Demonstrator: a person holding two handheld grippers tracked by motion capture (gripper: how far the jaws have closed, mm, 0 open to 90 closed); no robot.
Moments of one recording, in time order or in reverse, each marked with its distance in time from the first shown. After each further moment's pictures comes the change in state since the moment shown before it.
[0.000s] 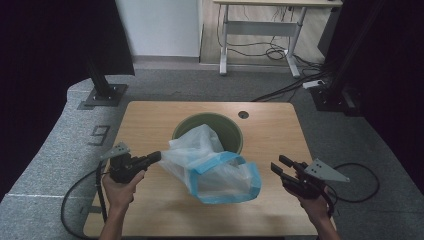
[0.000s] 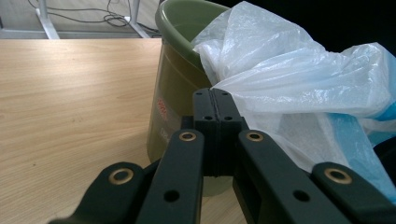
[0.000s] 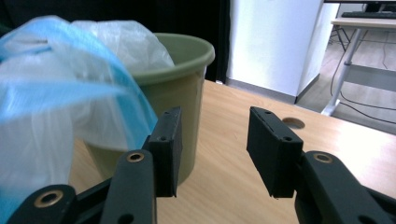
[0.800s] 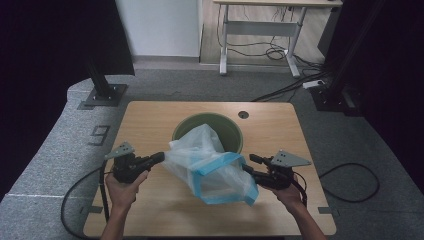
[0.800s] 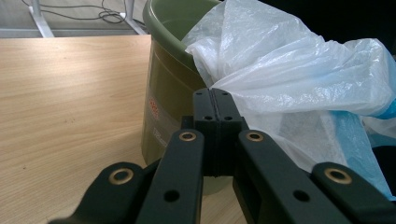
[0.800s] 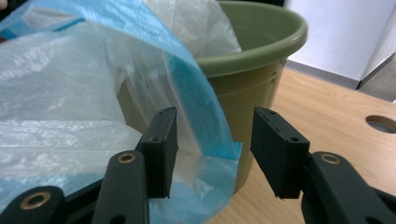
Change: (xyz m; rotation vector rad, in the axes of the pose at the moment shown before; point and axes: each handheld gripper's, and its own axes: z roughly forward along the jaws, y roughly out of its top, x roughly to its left) left arm -0.004 0.001 0.005 0.018 -0.012 0.014; right arm 0.026 0.000 0.068 0.114 0.192 -0.003
